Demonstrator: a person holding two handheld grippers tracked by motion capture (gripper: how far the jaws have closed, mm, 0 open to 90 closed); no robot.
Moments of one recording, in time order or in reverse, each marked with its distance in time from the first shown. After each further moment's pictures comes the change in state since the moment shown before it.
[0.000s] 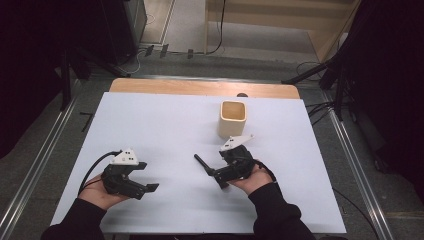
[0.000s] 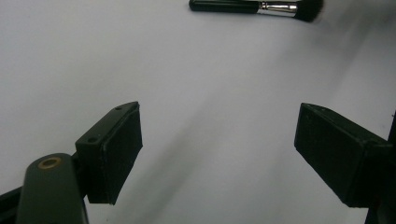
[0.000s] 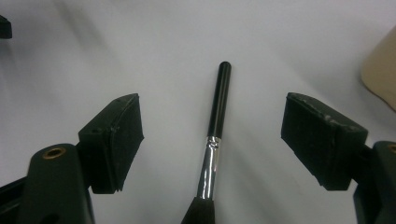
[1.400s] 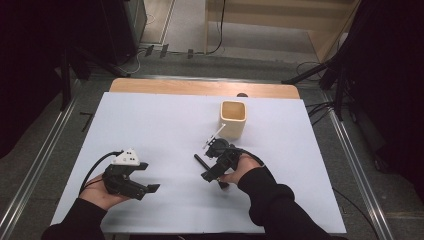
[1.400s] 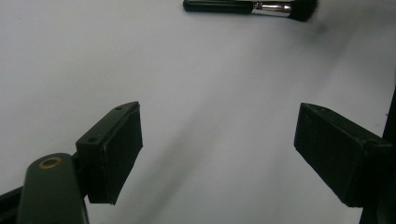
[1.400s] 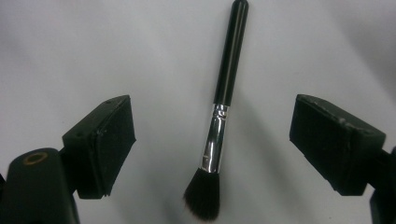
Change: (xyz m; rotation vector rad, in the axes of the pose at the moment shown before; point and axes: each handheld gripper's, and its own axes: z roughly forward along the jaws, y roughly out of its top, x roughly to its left) left arm -0.002 0.002 0.001 0.004 -0.016 0.004; right arm 0.009 0.038 0.026 0.416 -0.028 -0.018
